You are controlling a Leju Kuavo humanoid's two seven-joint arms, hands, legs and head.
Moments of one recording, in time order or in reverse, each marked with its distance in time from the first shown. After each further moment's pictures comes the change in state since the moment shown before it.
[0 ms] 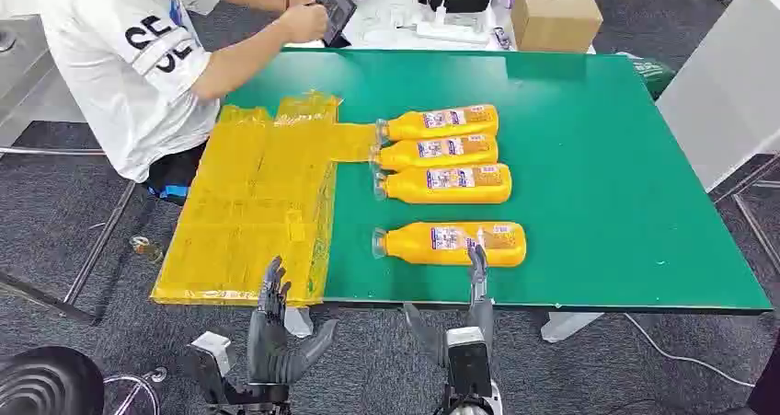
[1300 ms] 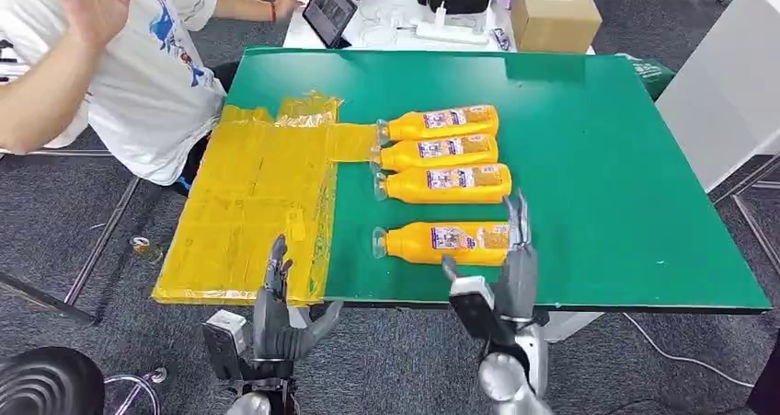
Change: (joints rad) left arm -0.114 -0.024 0.016 0.085 -0.098 0.038 -0.027; right arm -0.188 -0.099 -0.158 -0.052 0.482 -0.030 0.223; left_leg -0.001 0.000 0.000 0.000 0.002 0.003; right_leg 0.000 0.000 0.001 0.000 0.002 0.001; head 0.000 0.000
